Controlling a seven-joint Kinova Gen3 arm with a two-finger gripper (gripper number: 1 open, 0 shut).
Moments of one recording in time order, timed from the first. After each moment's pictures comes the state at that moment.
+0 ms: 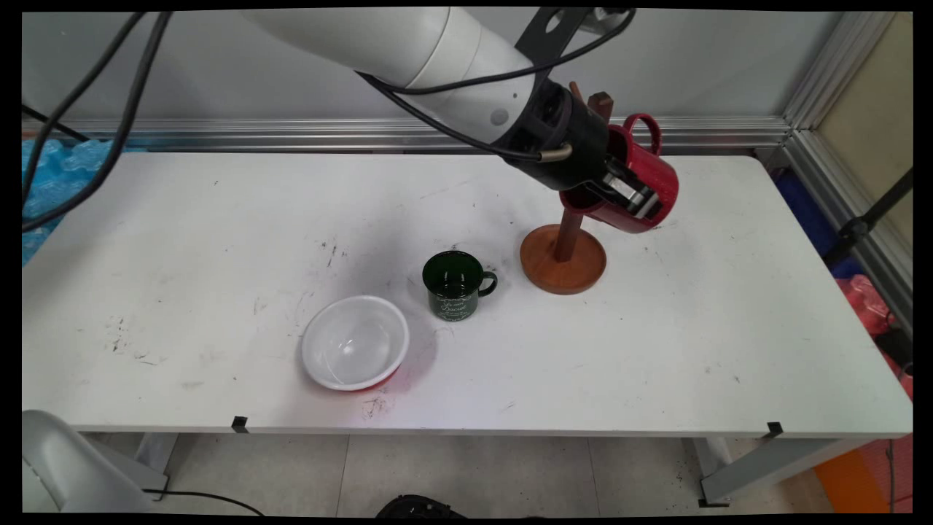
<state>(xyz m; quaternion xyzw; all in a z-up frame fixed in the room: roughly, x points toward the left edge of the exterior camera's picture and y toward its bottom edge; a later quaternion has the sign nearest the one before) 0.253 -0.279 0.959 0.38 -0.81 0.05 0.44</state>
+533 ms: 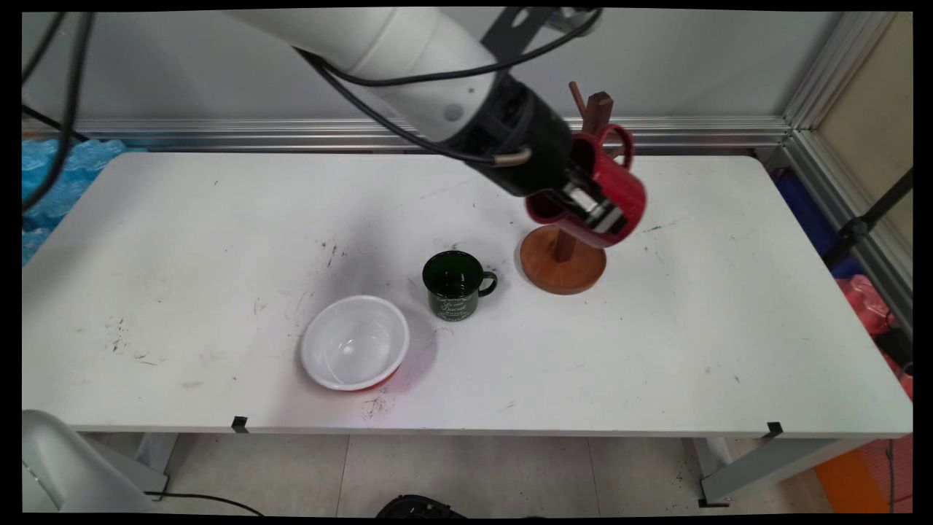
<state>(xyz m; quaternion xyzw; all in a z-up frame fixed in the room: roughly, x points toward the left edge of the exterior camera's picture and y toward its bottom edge) 0.277 -0.251 0.977 0.37 -0.84 0.04 0.40</state>
